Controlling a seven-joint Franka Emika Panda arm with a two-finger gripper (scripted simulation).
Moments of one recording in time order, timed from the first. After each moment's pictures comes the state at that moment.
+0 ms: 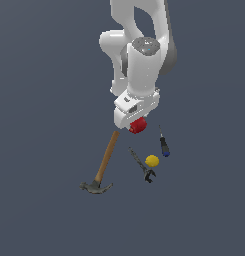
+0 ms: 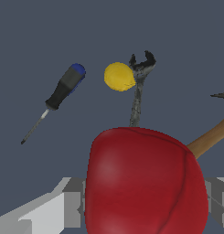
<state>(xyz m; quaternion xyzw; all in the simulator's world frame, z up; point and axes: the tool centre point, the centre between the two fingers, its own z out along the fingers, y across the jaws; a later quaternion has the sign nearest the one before) -0.055 0.060 0.199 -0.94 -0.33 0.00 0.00</state>
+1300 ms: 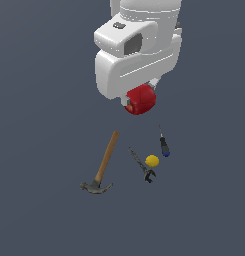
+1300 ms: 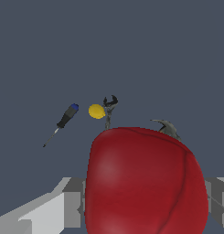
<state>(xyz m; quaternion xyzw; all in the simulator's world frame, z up) 0.037 0.042 0.406 -0.94 -0.33 0.00 0.00</state>
